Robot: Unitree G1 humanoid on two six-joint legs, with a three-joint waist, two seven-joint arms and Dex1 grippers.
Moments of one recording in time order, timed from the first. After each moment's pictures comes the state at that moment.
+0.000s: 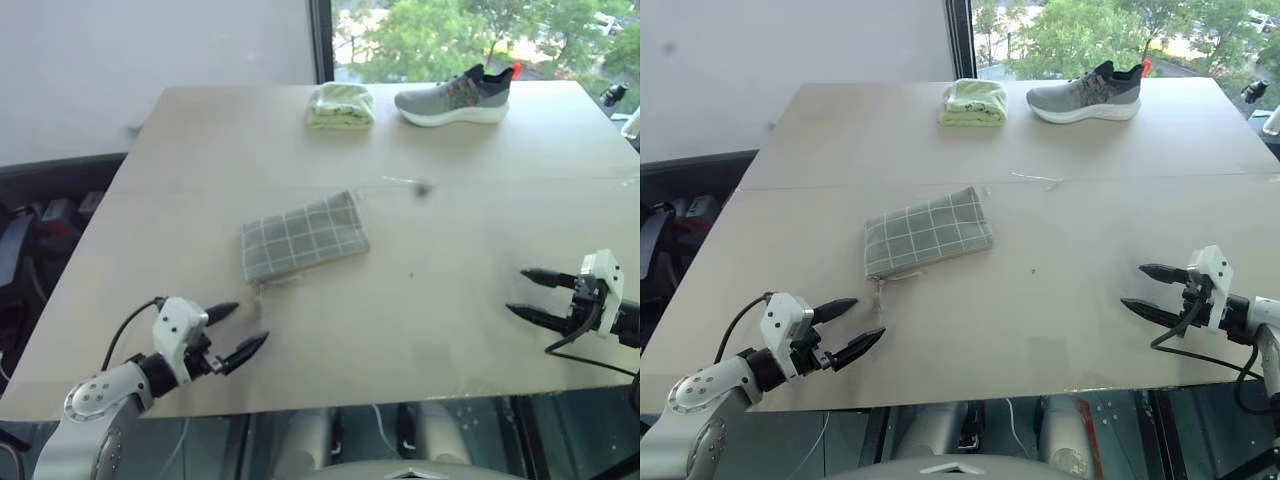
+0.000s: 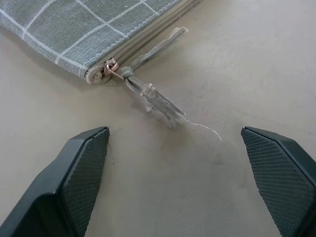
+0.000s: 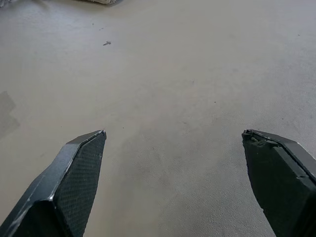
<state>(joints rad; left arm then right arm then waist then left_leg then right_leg) 0.36 0.63 0.28 -0.32 -0.44 0.25 -0.86 -0.08 -0.80 -0.25 0.28 0.46 0.13 1.30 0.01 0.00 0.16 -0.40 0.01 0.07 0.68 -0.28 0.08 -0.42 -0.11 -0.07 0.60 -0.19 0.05</state>
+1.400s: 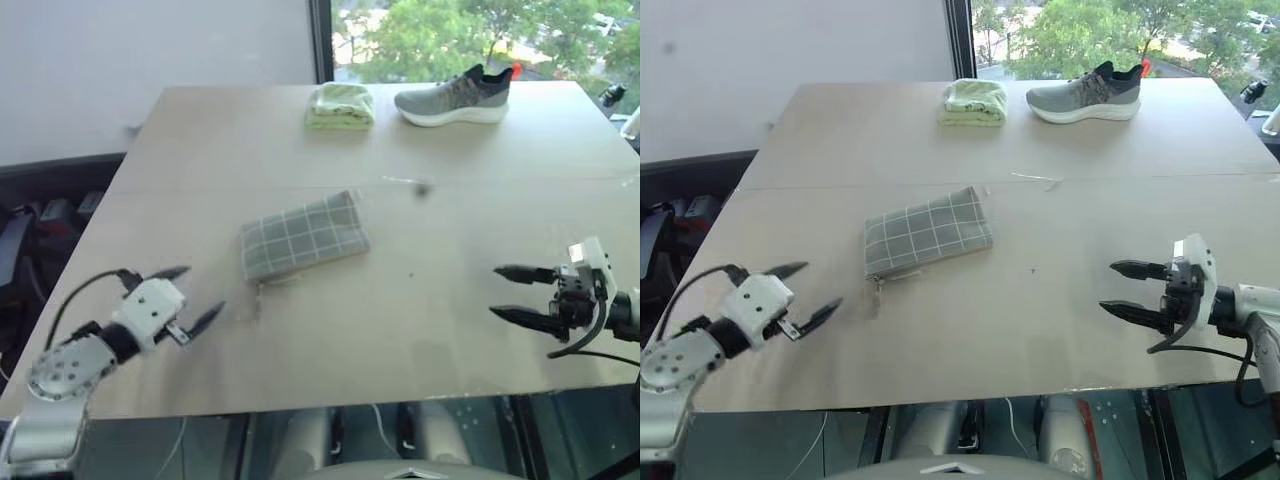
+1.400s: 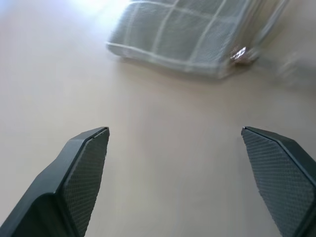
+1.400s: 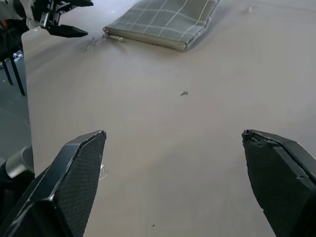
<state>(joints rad) 0.17 0.82 0.32 0.06 -0.03 -0.32 -0.73 -0.06 -0.83 -0.25 -0.02 0.63 0.41 1.33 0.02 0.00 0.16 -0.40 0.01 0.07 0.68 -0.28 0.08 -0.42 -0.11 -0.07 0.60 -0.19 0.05</state>
